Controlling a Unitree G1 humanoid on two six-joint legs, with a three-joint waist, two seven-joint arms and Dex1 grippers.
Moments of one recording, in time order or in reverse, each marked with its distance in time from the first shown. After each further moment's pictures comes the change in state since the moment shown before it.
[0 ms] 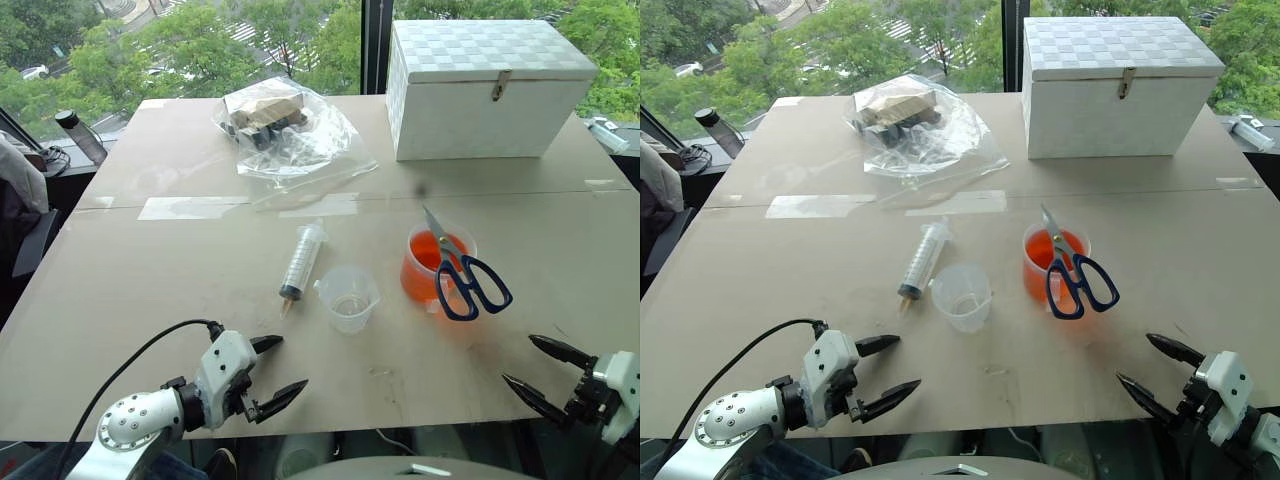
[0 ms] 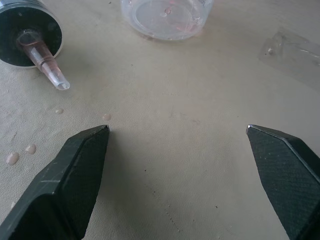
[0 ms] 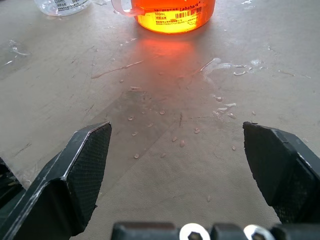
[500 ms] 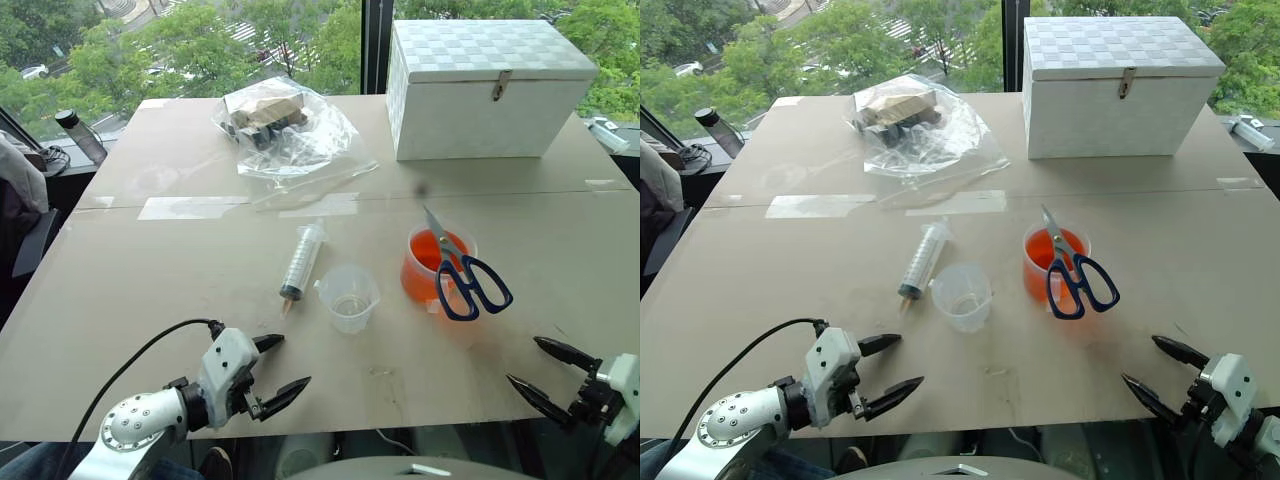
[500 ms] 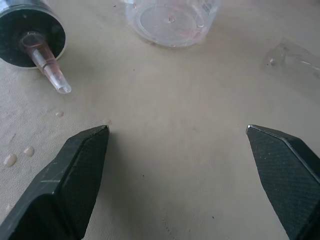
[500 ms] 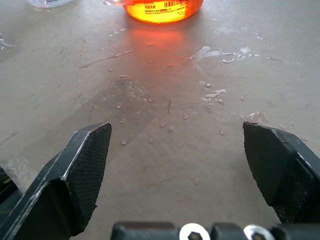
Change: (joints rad) left arm -0.007 -0.017 0.000 -0.041 -0.022 0.060 0.029; right arm -0.014 -0.006 -0.004 0.065 0.000 -0.038 0.012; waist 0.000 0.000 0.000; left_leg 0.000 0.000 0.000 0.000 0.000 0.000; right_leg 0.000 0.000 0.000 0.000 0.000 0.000
